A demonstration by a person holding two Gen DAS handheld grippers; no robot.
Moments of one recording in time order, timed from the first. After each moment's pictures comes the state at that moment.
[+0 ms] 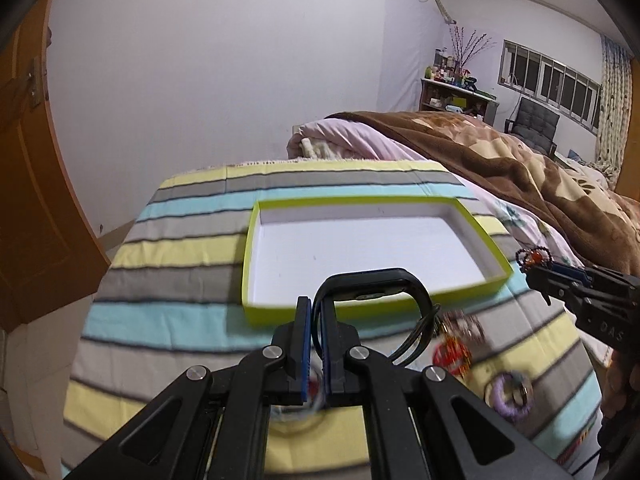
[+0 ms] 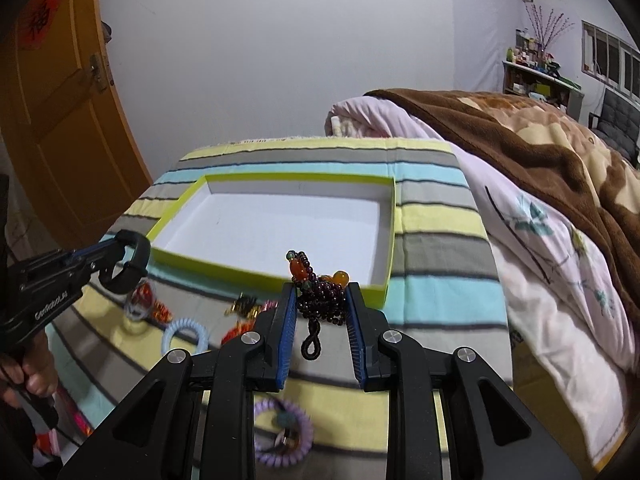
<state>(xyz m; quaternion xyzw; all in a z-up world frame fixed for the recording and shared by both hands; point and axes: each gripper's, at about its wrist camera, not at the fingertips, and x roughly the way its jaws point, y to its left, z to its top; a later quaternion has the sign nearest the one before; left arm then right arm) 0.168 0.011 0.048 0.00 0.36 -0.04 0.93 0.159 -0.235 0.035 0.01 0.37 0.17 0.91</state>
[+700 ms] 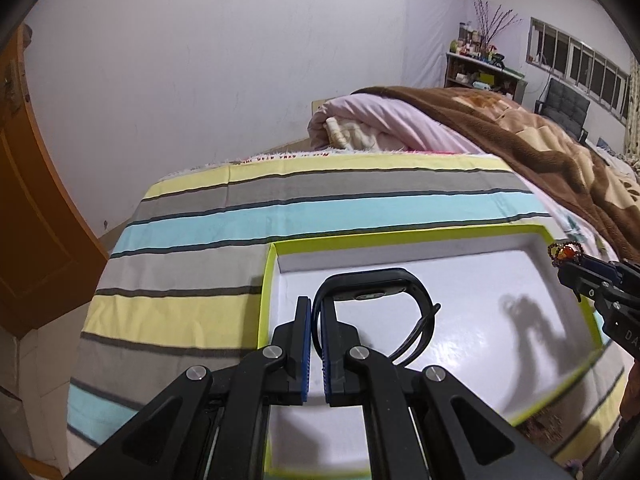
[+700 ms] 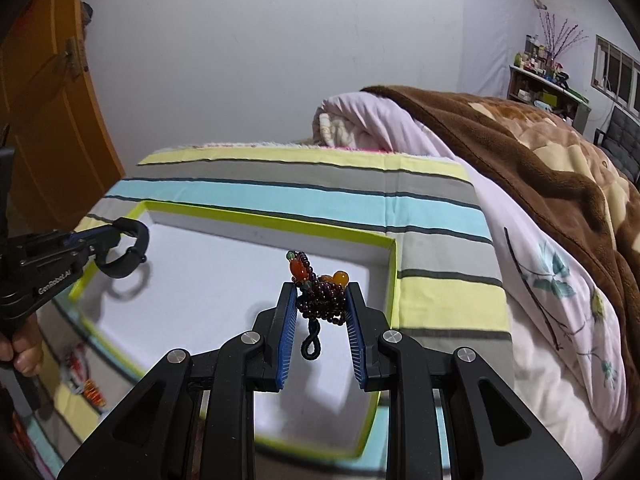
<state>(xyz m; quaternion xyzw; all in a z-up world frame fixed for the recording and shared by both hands) 0.301 0.023 0.013 0.02 0.41 0.00 0.91 0.271 -0.216 0.006 -0.02 0.40 0.15 0.91</state>
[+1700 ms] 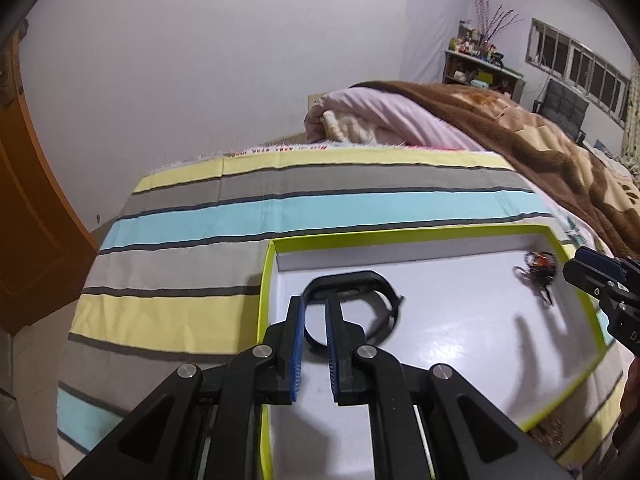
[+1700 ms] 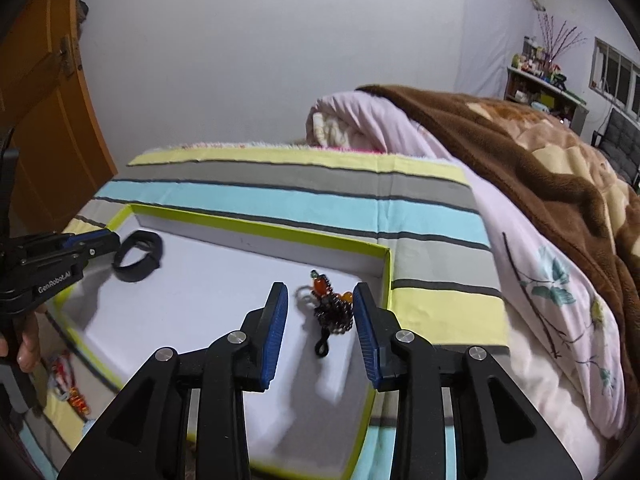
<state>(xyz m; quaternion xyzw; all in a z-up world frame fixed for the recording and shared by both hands) 0.298 0.024 0.012 0.01 0.41 -0.02 0.91 0.262 -0.219 0.015 -0.02 0.38 0.14 0.91</state>
